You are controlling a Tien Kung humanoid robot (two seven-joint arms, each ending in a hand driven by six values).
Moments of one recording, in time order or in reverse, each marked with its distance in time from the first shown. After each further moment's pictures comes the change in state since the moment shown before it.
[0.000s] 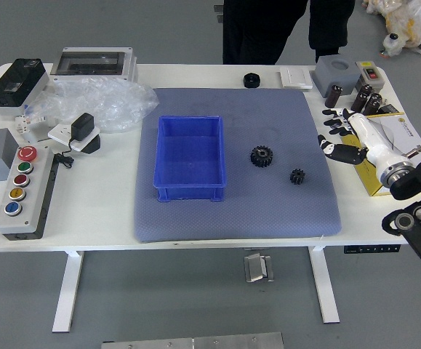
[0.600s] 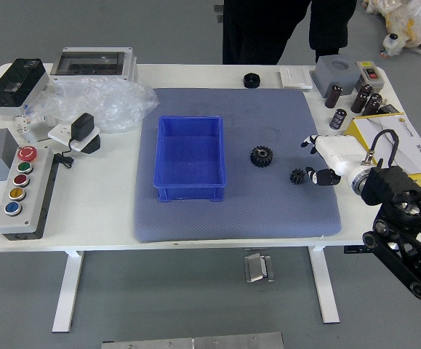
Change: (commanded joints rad) left arm 0.000 -0.002 -0.003 0.000 0.005 -0.001 0.002; right arm 0.102 0.003 -0.204 -0.086 -0.467 0.115 -0.059
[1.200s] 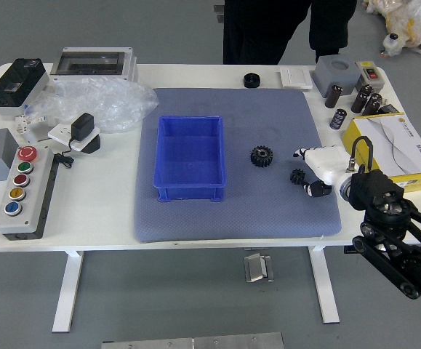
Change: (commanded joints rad) left arm -0.001 -0.002 -0.002 0.000 0.002 0.000 0.002; right arm 0.046 0.023 -0.087 -0.066 -0.005 0.047 -0.015
